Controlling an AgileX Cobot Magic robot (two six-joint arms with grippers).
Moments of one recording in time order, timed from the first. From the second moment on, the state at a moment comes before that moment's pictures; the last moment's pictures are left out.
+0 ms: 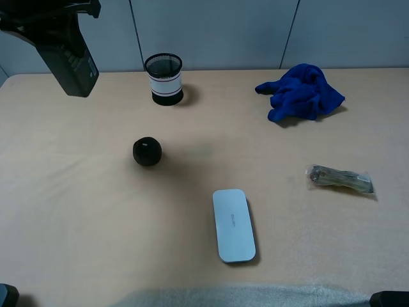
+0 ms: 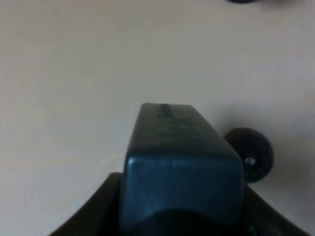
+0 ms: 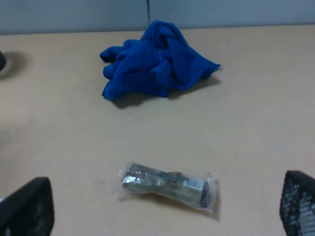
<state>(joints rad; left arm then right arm) -0.37 1.53 -1.32 0.16 0.96 -0.34 0.04 -0.01 -0.49 0.09 1.02 0.00</state>
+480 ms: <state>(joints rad) -0.48 1.66 -1.46 0.16 0.95 -0.38 0.04 -0.01 -0.49 0.09 1.02 0.00</state>
